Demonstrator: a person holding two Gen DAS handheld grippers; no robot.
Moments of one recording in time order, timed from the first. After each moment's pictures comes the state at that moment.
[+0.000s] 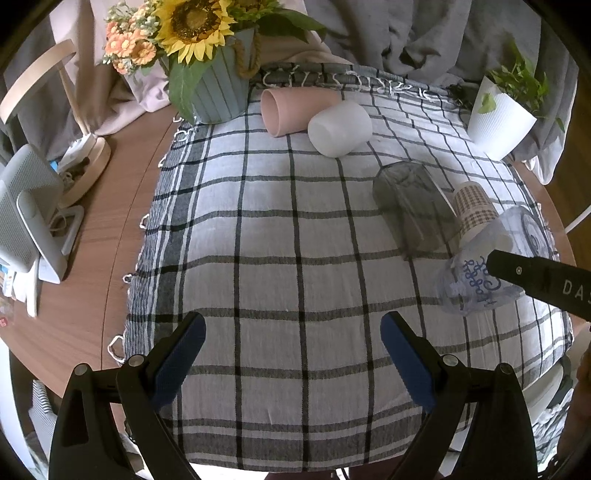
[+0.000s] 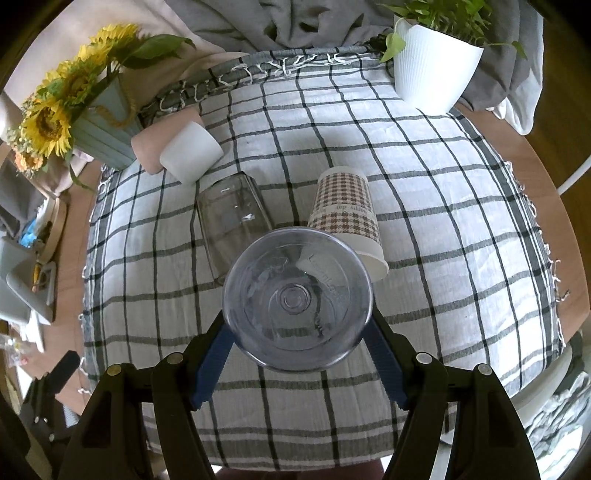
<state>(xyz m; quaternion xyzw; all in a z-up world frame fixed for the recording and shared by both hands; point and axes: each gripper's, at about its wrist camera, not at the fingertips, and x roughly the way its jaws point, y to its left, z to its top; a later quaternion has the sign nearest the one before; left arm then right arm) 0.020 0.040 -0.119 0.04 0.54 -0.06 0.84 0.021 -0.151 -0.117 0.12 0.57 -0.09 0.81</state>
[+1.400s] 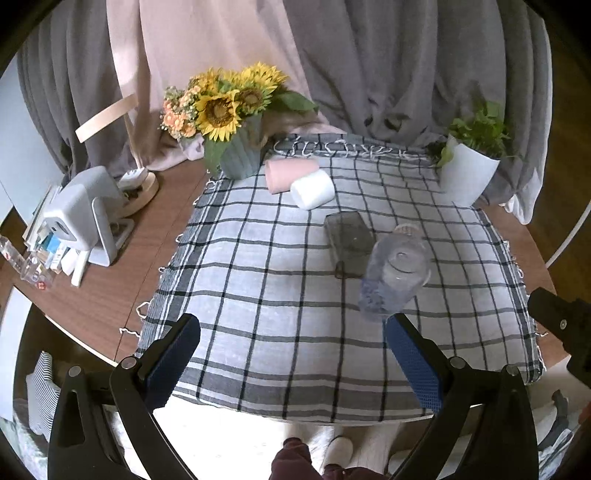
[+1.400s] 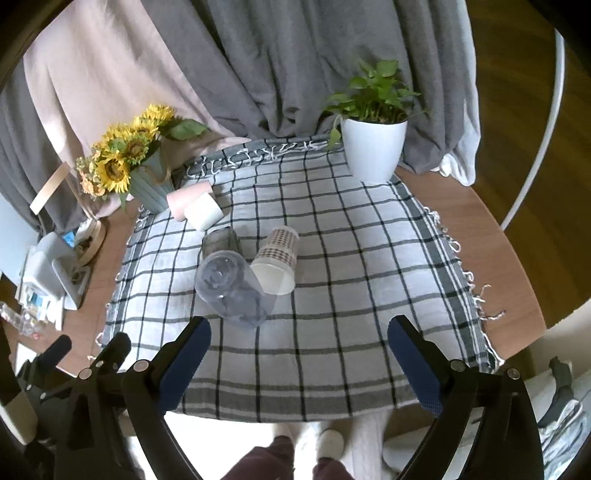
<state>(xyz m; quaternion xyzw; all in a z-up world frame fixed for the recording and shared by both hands) -0.090 -0.035 -0.027 0.02 0.44 0.01 0.90 -0.114 -0.219 -0.013 0.09 0.44 -0.07 0.89</state>
